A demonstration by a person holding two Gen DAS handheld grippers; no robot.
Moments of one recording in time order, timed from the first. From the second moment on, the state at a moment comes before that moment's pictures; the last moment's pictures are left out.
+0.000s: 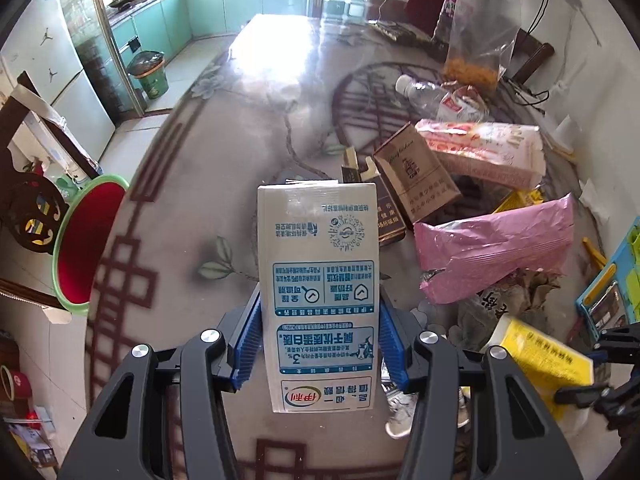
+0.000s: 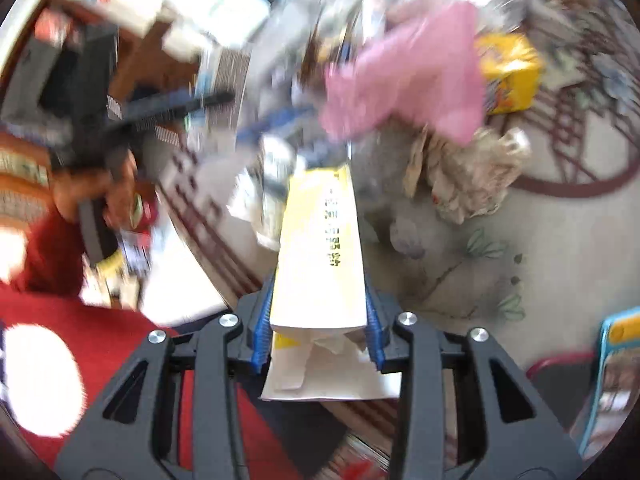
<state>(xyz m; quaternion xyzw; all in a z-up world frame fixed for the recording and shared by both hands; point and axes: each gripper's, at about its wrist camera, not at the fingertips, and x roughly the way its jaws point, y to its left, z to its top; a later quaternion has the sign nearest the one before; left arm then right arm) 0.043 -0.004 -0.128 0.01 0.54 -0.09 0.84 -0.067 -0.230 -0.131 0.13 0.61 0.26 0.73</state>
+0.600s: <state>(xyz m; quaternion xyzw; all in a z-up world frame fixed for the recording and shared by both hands) 0.041 0.041 -0.069 -0.02 0.49 -0.06 0.87 -0.011 -0.212 -0.075 0.24 0.50 0.25 0.80</state>
